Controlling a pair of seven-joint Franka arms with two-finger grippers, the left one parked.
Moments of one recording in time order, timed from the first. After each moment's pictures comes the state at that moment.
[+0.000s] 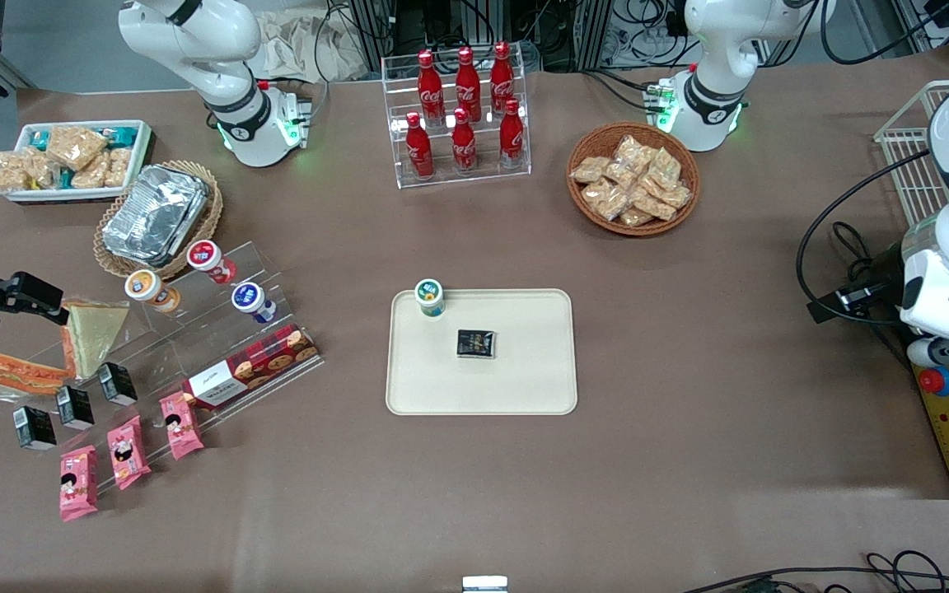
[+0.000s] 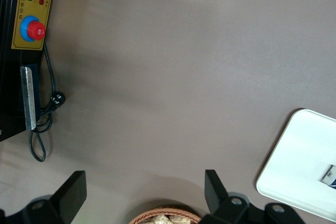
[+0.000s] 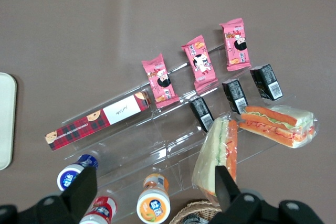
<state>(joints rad) -0.12 0.07 -0.03 -1.64 0.02 1.79 -0.21</state>
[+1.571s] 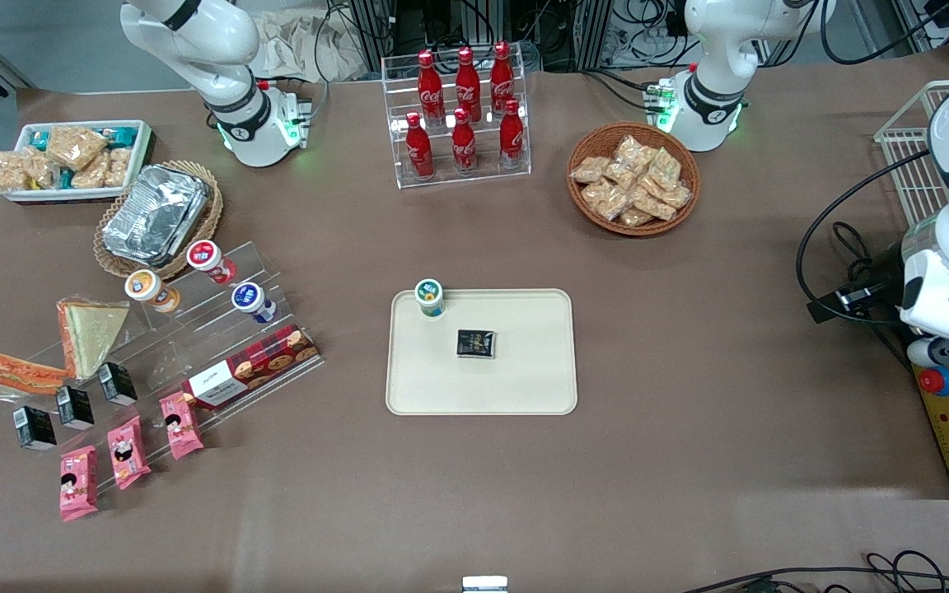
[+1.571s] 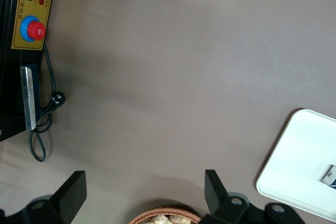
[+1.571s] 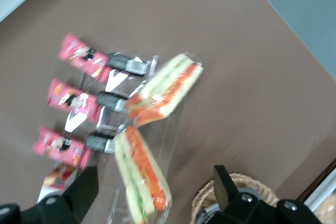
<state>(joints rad) -0.29 0.17 -0.10 -1.64 -0.09 1.88 0.50</state>
